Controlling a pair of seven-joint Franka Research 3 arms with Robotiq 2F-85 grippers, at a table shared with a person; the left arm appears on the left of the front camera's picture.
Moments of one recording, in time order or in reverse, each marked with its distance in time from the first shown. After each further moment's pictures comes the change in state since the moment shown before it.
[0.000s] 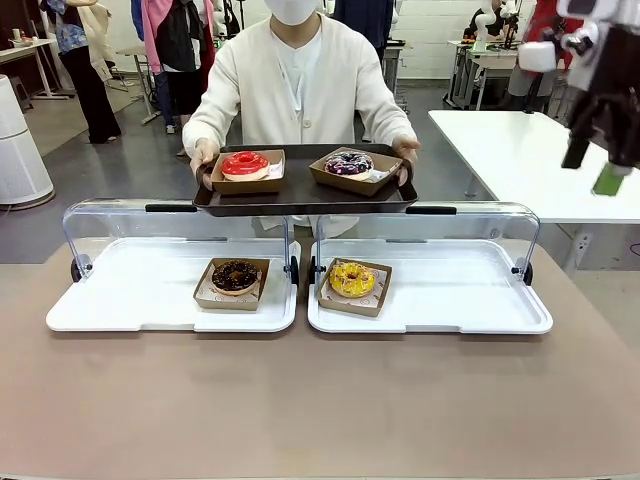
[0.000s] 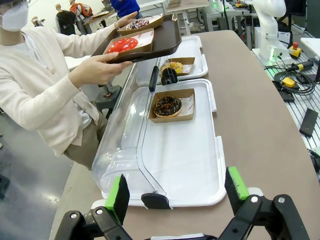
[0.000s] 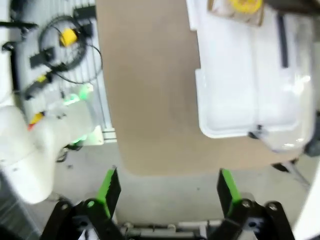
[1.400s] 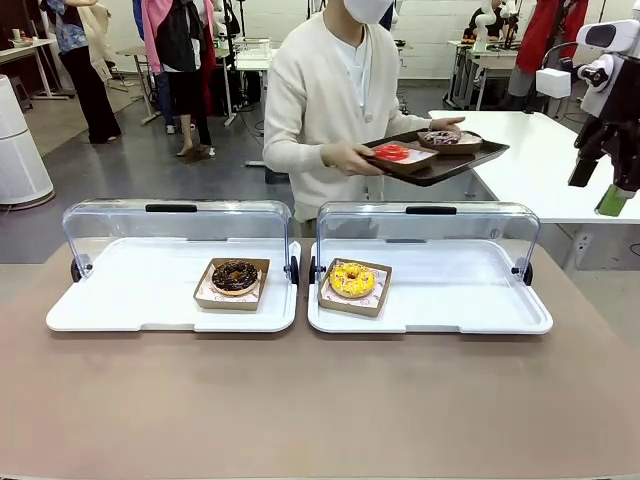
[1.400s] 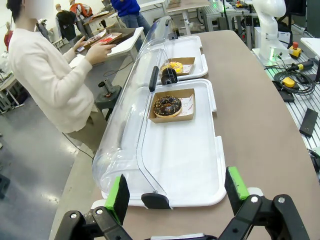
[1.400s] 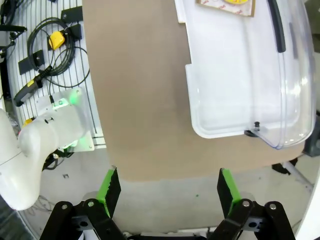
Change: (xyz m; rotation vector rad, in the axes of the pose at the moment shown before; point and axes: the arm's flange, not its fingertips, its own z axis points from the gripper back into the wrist) left arm 0.000 0.000 0.000 0.000 0.000 0.000; right arm -0.024 -0.013 -0.022 -0.023 -0.039 -0.021
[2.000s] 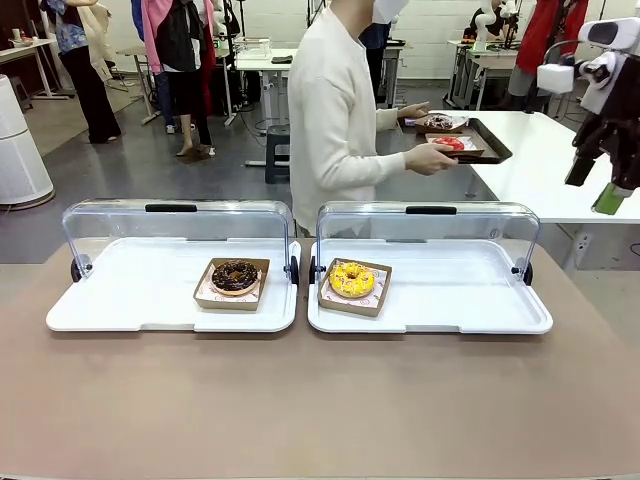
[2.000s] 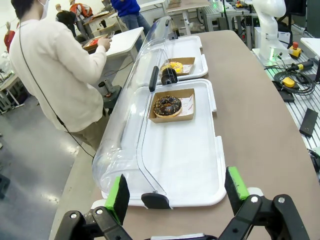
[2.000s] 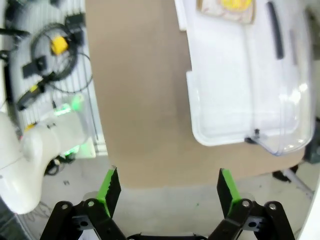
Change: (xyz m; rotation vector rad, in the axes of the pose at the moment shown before) left arm 0.000 0.000 0.000 0.000 0.000 0.000; right arm -0.007 -0.001 0.002 0.011 -0.072 0.003
